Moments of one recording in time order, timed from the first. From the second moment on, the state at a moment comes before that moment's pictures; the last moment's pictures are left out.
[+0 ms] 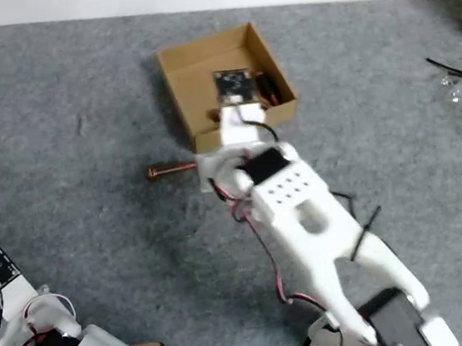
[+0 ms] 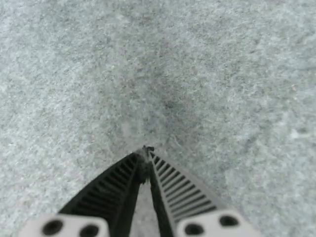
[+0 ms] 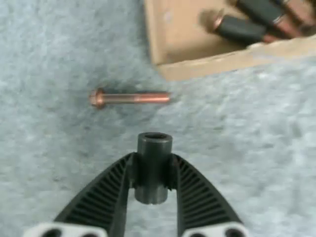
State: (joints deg) left arm -60.7 -103.3 96.0 65.5 -12.4; right arm -33.7 -17.3 29.1 49.5 -18.9
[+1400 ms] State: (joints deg) left arm 1.2 -103.3 82.2 53.3 31.9; right arm -12.5 -88.9 88.7 41.3 -7.3
